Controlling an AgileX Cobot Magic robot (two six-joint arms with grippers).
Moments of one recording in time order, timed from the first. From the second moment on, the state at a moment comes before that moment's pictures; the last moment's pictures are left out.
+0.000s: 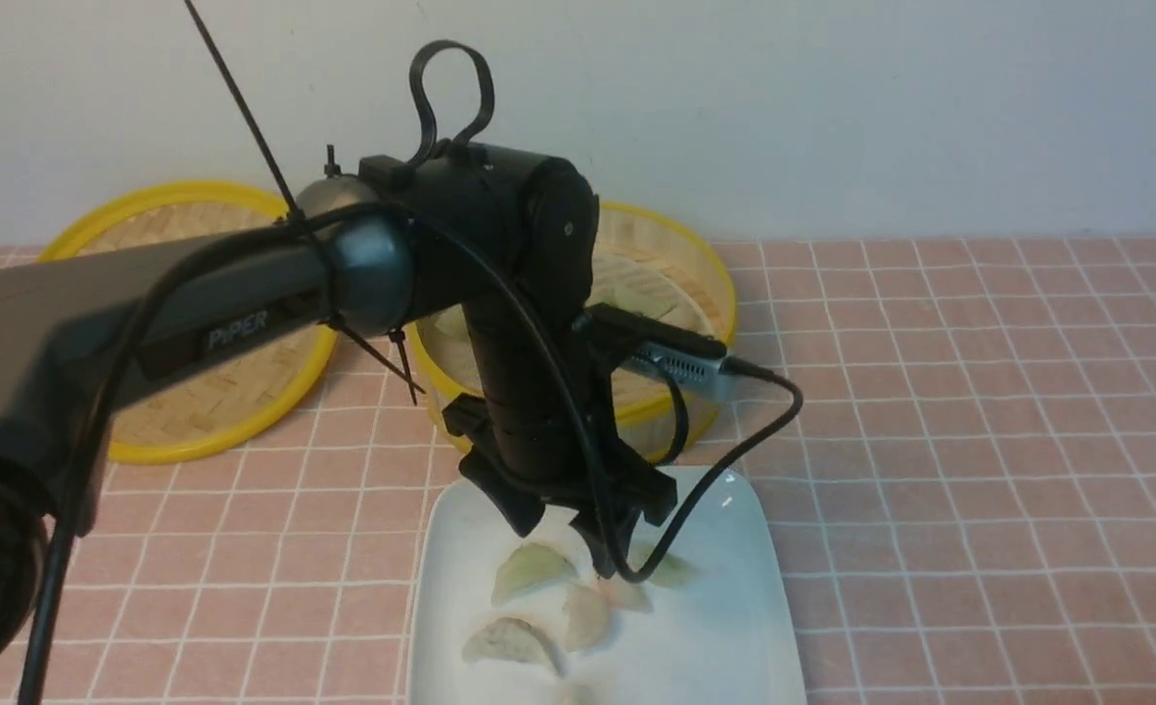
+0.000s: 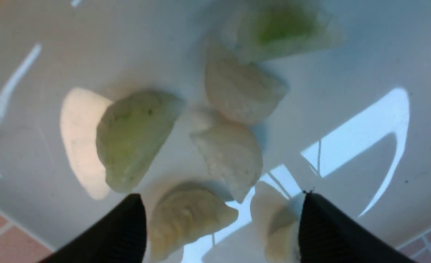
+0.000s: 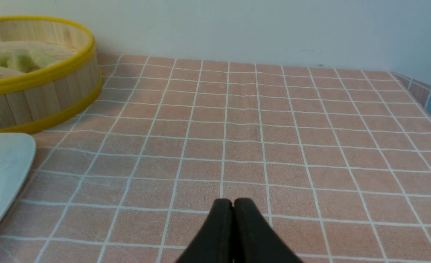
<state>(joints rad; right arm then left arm) 0.01 -0.01 0.02 0.02 0.39 -0.03 -0.60 1.99 -1.62 -0.18 1.21 0.03</state>
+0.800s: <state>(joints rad) 0.01 -0.01 0.02 0.02 0.39 -0.03 -0.66 0.87 -0.92 -0.15 0.60 -0.01</state>
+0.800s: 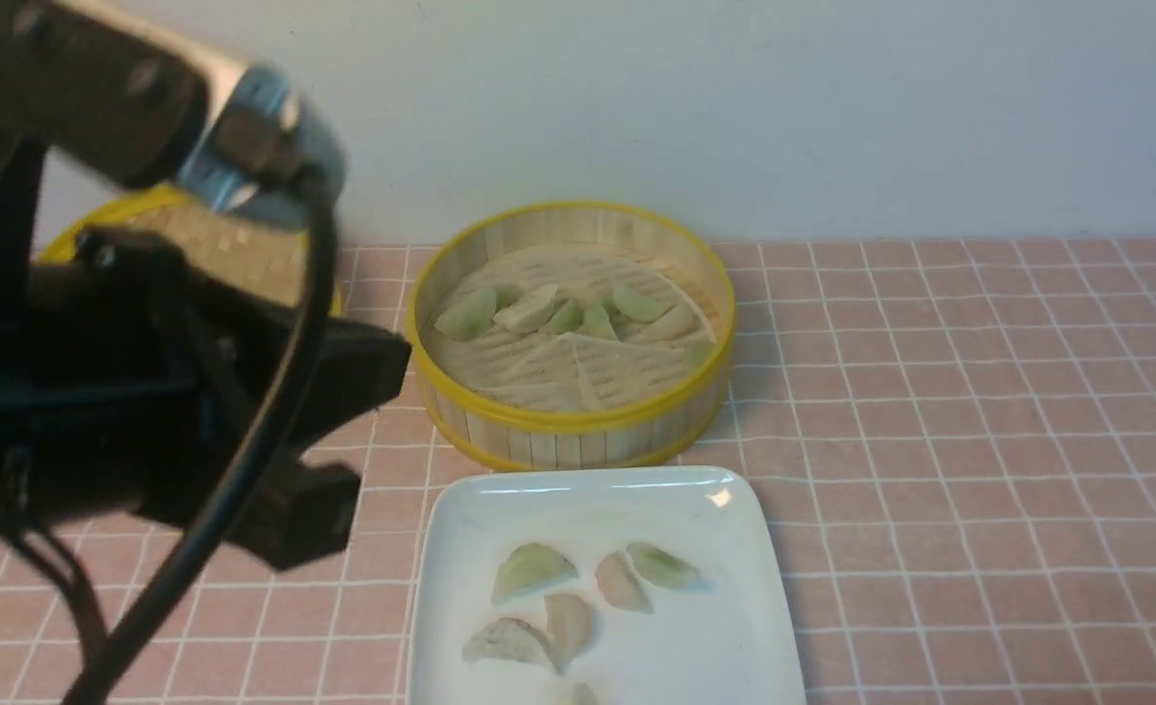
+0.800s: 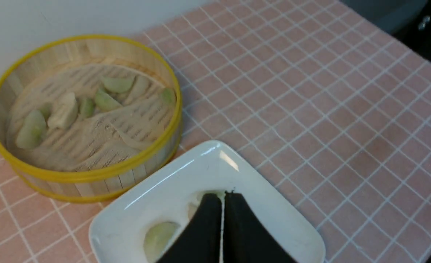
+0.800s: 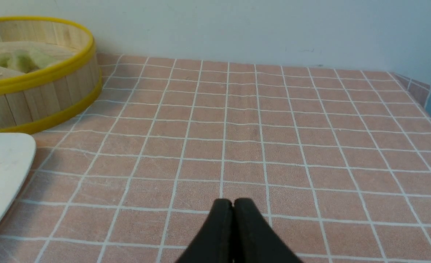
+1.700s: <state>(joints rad) 0.01 -0.01 0.02 0.02 0.39 -0.03 -0.49 0.40 -0.40 -0.08 0.36 0.00</state>
